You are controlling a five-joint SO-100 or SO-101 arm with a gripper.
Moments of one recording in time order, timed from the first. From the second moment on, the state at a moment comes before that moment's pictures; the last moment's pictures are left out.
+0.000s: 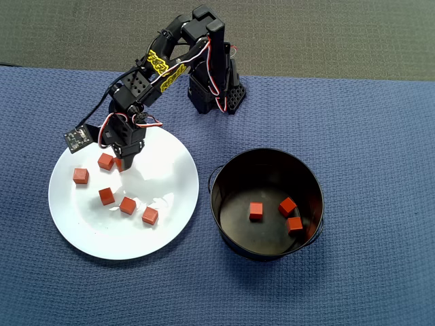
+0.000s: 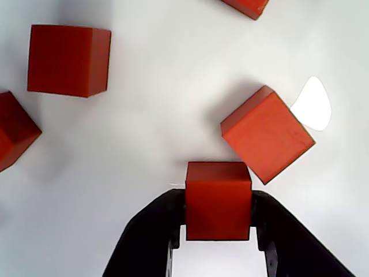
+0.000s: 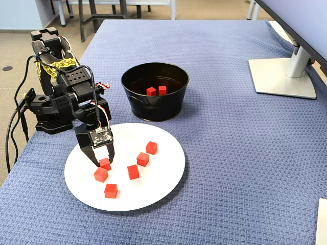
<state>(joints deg) 48.2 87.0 112.4 46.2 -79.5</state>
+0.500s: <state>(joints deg) 32.0 114.2 103.8 68.6 -41.5</state>
